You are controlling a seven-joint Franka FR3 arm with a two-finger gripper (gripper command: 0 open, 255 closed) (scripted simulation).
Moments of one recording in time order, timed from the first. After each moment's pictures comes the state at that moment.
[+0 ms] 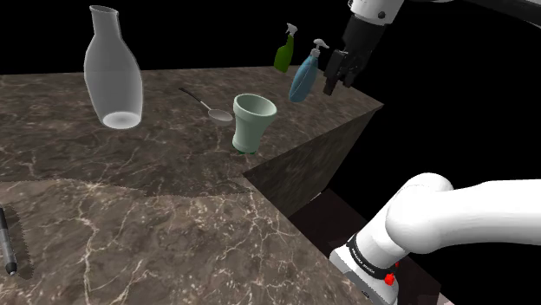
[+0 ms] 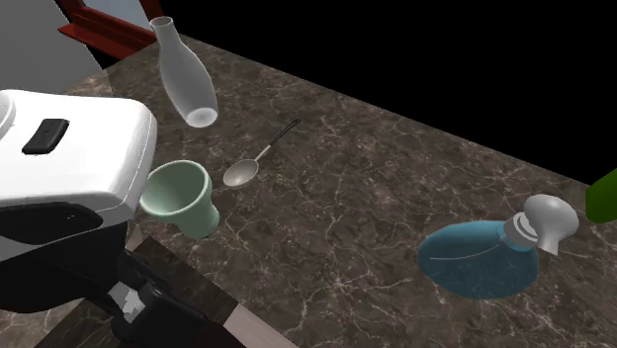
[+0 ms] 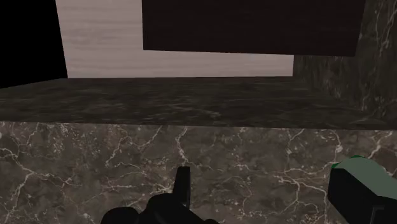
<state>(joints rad) 0.01 -0.74 0.07 -2.26 -0.09 1.53 0.03</state>
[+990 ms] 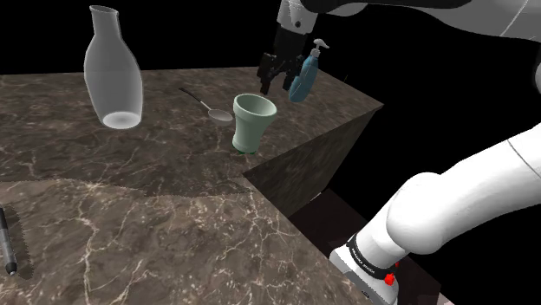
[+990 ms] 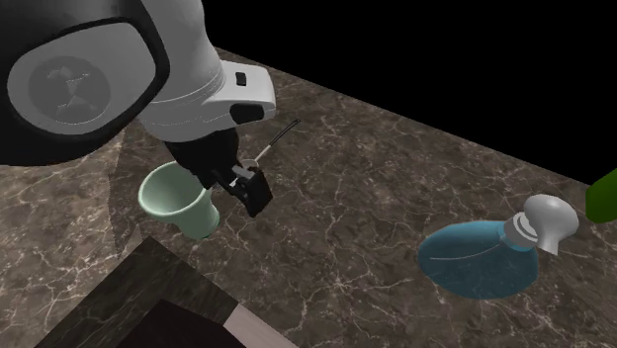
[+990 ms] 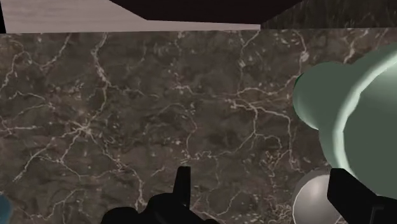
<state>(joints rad) 0.03 -0.31 0.12 -2.09 0.01 1.78 0.11</state>
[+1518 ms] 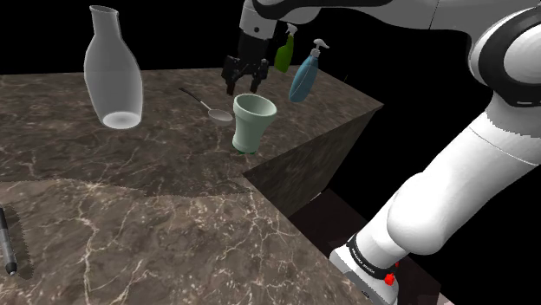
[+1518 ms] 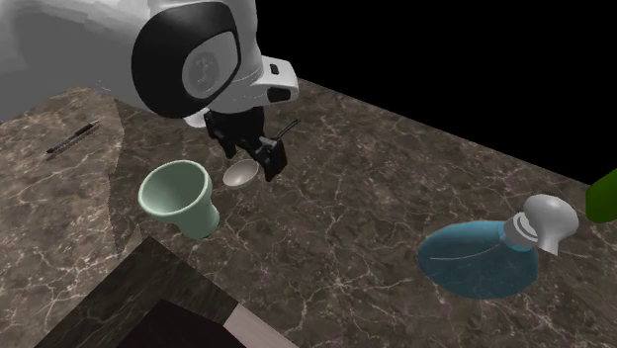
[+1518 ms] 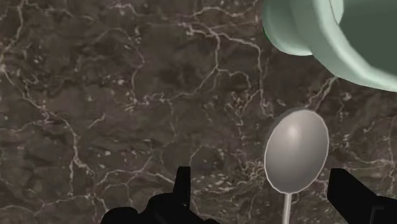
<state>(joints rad) 0.05 -0.02 0.14 -1.89 0.04 1.86 0.14</state>
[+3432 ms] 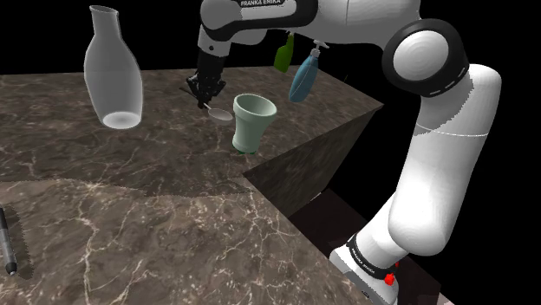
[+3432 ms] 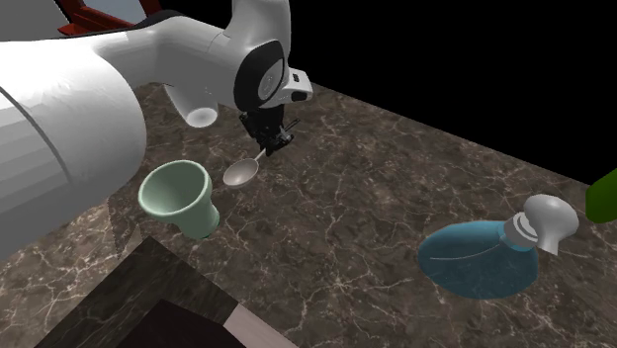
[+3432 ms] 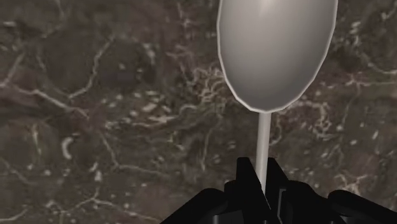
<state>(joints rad) 0.09 0.39 0.17 -1.57 0.06 1.95 0.18</state>
